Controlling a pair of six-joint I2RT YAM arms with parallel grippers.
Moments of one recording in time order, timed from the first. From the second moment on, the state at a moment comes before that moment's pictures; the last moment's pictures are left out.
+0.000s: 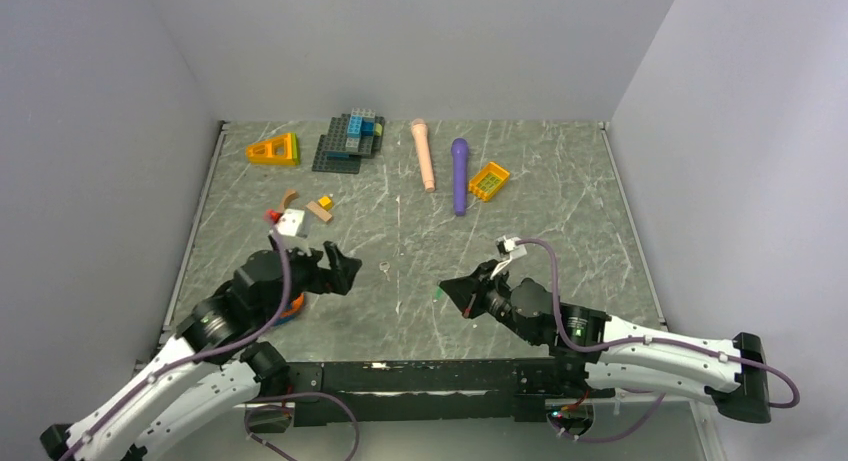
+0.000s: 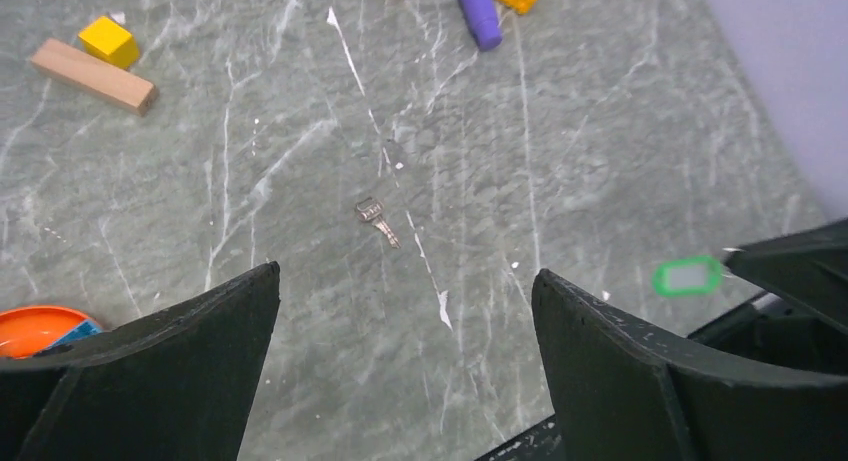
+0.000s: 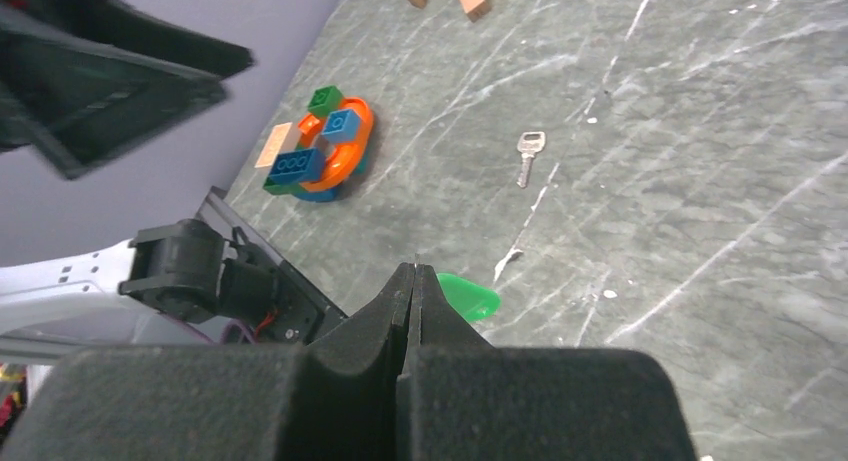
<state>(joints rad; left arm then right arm) -0.78 0.55 0.65 -0.47 -0.26 -0.48 1.25 0.66 0.45 0.02 0.45 0.73</state>
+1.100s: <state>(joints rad) -0.78 0.13 0.76 -0.88 -0.48 -0.43 1.15 1.07 0.62 -0.34 0.71 0.81</state>
